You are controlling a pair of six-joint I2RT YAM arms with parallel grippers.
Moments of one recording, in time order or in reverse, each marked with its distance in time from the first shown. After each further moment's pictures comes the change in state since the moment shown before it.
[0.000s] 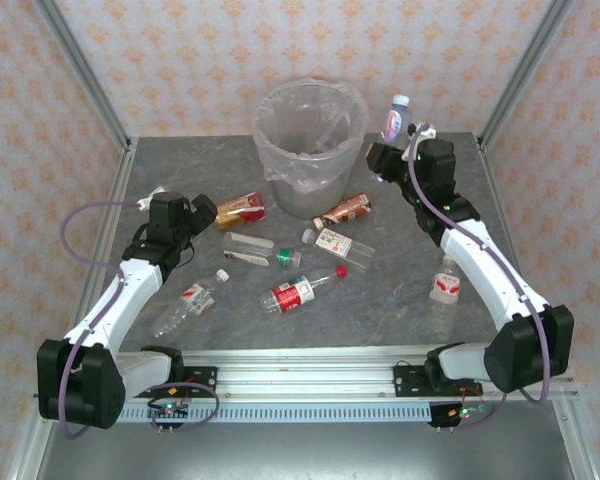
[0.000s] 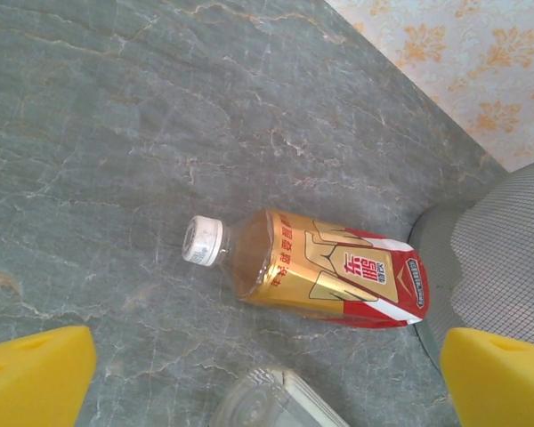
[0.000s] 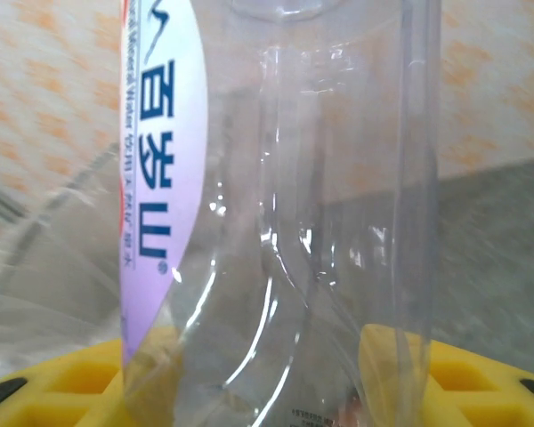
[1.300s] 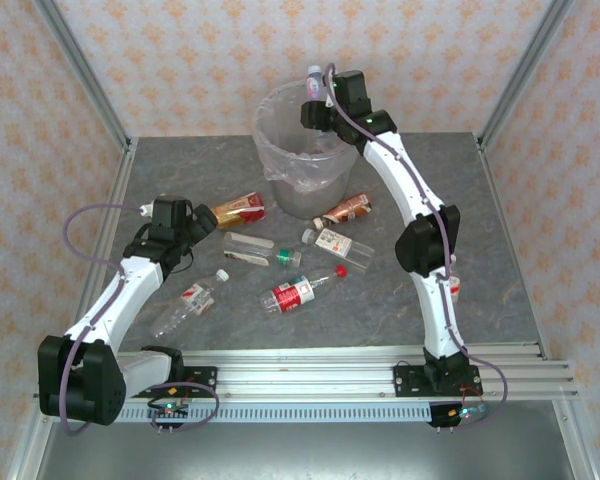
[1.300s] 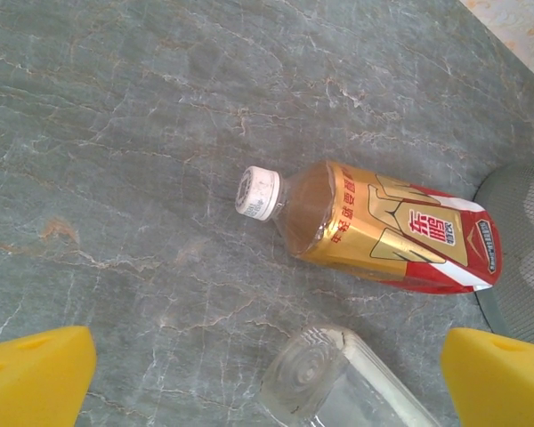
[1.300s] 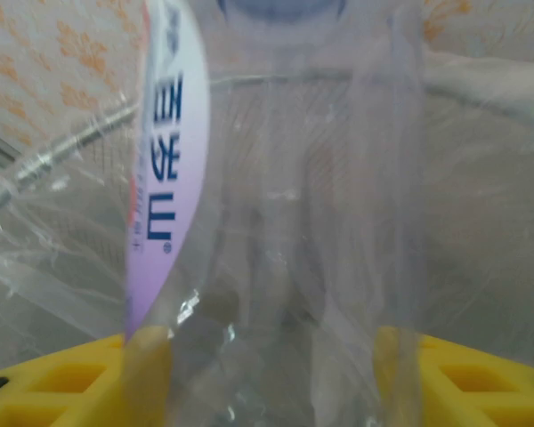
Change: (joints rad) left arm 0.001 0.018 0.011 -0.128 -0.008 0.013; right arm 0.132 0.974 1.275 -0.590 0.006 -0.166
